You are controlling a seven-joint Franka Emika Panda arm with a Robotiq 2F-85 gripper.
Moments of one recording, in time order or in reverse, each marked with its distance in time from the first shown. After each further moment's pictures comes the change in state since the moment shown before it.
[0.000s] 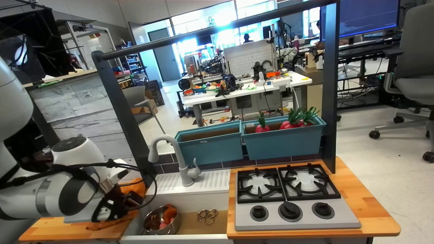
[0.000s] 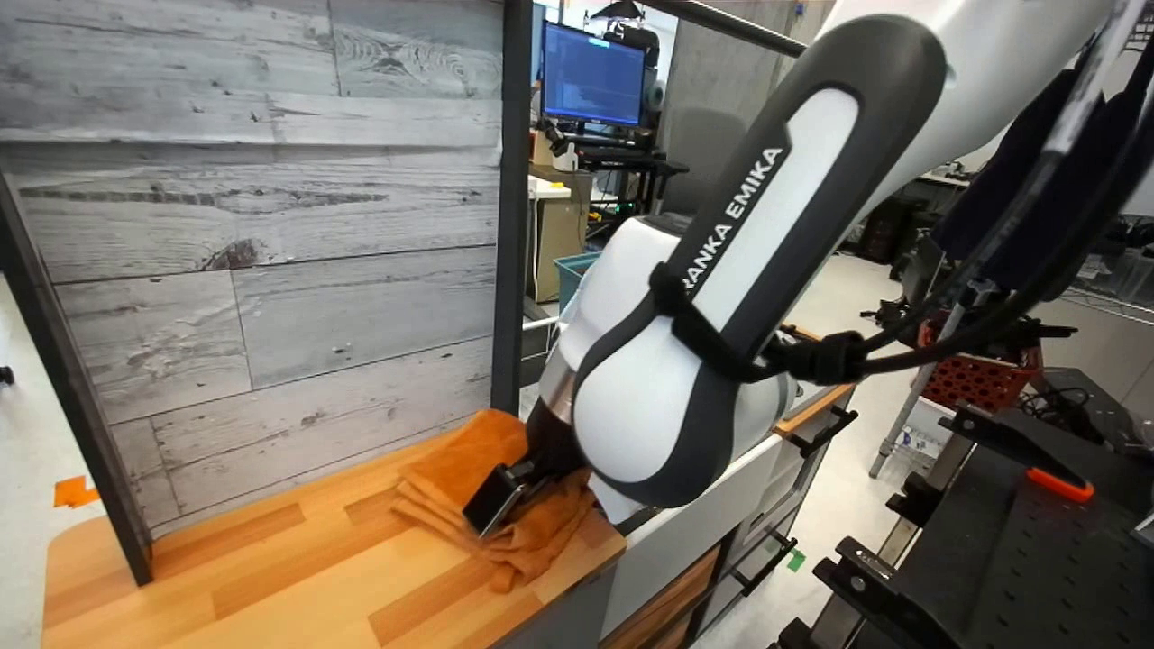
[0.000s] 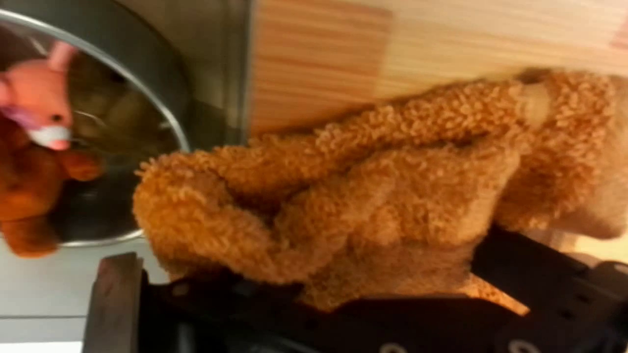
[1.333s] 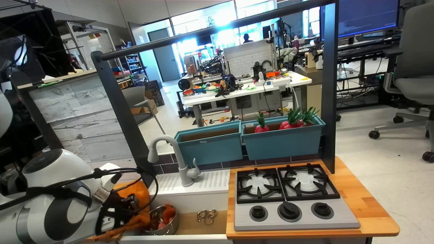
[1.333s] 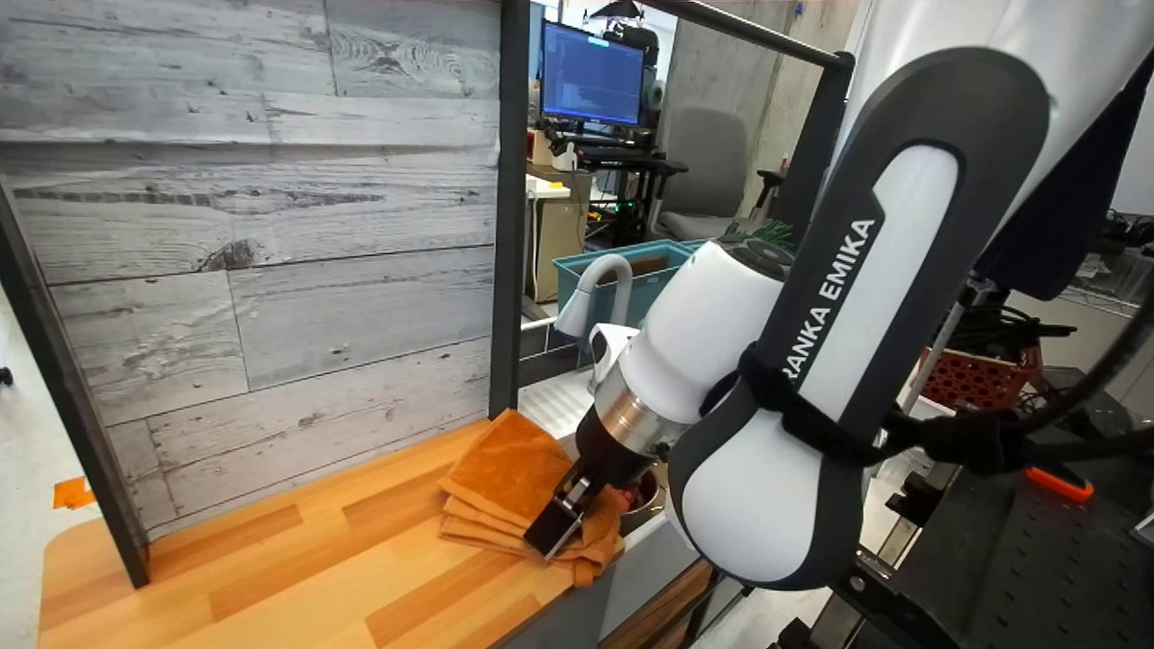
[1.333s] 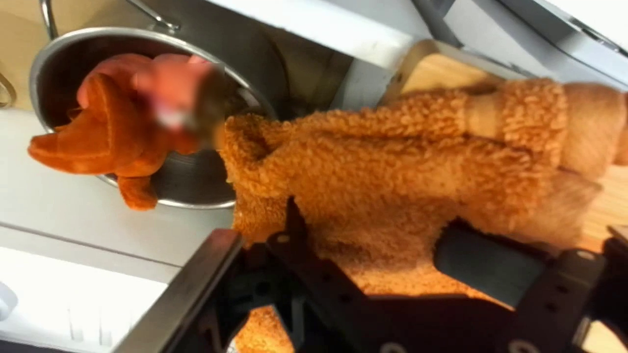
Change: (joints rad) arm 0.132 -0.055 -0.162 -0.196 -0.035 0.278 -0.072
